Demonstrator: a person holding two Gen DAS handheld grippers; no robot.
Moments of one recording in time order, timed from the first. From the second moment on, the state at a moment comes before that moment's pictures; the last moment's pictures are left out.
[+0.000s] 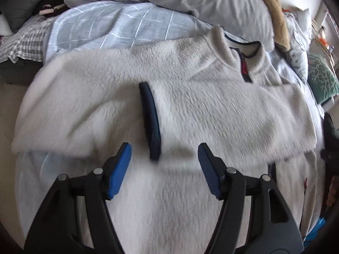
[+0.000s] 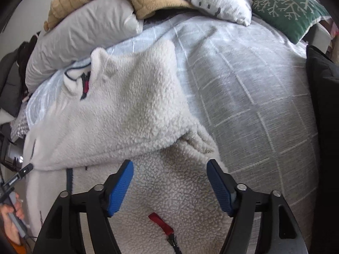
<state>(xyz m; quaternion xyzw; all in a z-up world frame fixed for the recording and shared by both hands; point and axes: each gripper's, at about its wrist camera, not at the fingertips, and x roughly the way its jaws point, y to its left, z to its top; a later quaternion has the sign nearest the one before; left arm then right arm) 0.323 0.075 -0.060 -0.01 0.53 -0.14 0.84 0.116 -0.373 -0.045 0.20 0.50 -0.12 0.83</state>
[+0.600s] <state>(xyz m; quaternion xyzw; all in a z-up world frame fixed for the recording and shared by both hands) 0.351 0.072 -0.057 -0.04 0.47 -0.12 0.87 0.259 -0.466 -0.069 0.30 0.47 -0.07 0.83</state>
